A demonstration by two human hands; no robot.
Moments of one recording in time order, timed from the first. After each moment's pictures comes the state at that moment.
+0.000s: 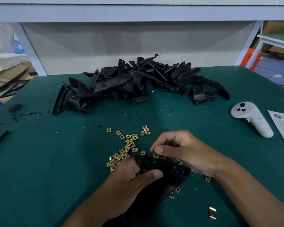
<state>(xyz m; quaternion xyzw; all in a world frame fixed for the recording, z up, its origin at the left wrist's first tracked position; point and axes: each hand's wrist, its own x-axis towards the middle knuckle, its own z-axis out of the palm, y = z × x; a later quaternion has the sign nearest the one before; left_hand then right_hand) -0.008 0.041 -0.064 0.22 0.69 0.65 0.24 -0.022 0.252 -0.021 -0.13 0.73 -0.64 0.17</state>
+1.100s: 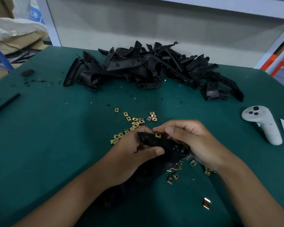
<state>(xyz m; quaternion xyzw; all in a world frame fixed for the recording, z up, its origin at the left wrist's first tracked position) -0.012 0.047 -0.066 0.20 0.61 0.75 0.16 -0.020 0.253 -0.023 -0.14 0.74 -0.64 0.15</state>
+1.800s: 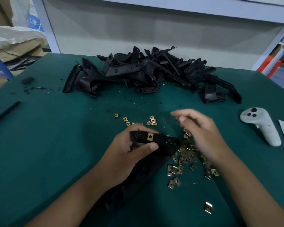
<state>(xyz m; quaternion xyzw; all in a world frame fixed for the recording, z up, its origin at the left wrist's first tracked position) -0.016 0.041 -0.058 0.20 0.63 0.74 0.07 -0.037 0.272 -0.036 -0.08 0.84 -0.54 -0.07</state>
